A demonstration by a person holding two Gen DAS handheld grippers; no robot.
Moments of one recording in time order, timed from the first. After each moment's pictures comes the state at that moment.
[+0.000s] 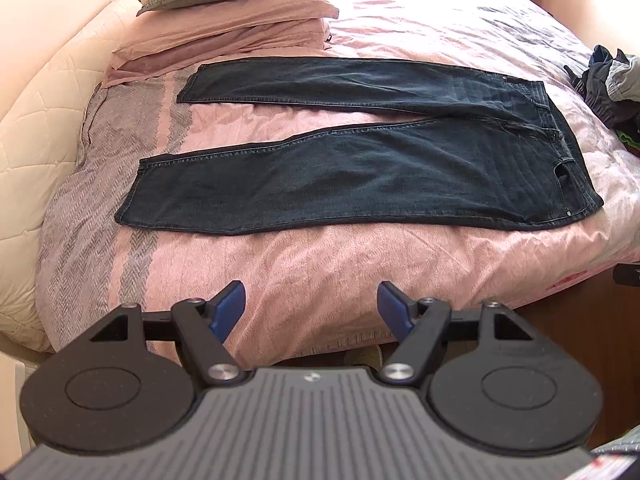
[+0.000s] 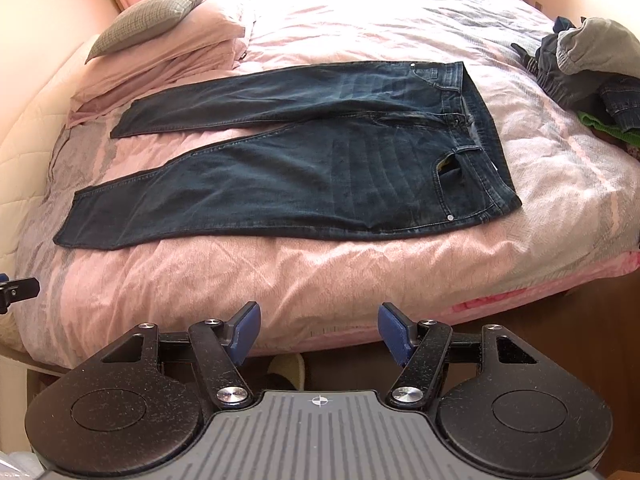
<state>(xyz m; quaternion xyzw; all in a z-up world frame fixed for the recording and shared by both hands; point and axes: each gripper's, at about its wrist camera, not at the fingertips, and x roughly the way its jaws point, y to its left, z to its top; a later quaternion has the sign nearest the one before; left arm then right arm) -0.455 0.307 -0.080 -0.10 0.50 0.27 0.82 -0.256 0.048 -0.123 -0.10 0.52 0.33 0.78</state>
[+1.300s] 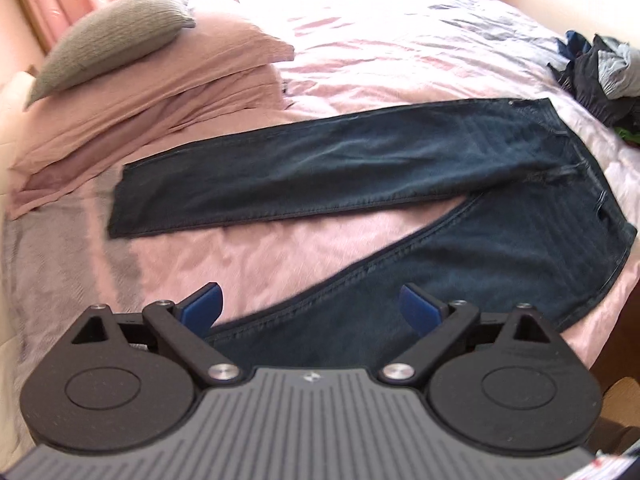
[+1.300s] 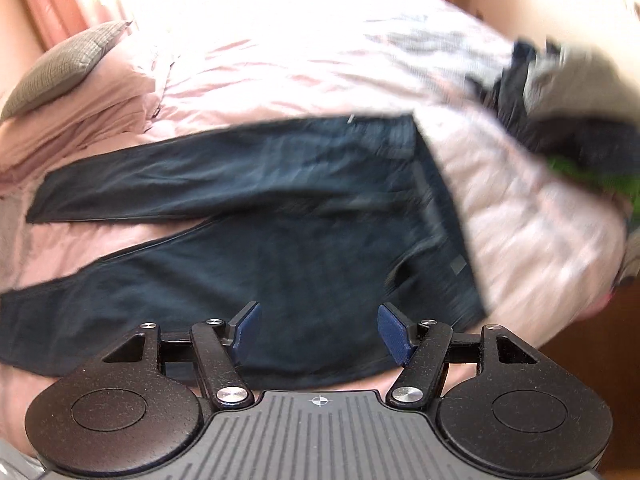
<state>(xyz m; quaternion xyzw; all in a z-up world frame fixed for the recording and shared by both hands) -0.258 0.550 -0.123 -0.02 0.50 0.13 0.86 -0.089 0.123 -0.121 -0.11 0.48 0.24 0.84</state>
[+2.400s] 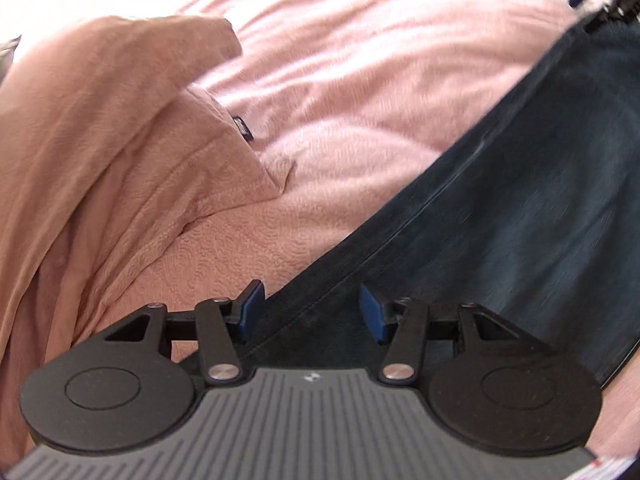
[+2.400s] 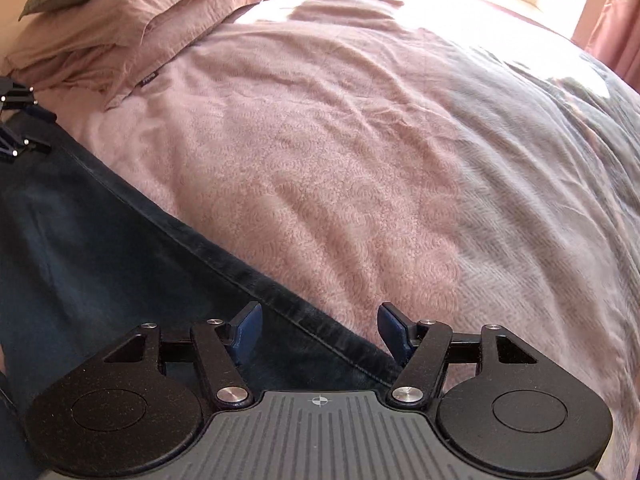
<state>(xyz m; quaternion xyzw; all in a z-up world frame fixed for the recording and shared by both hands) 0.070 0.721 -0.330 0.17 0.54 -0.03 0.83 0.307 0.338 -0.330 -0.27 0.45 0.45 0.72</state>
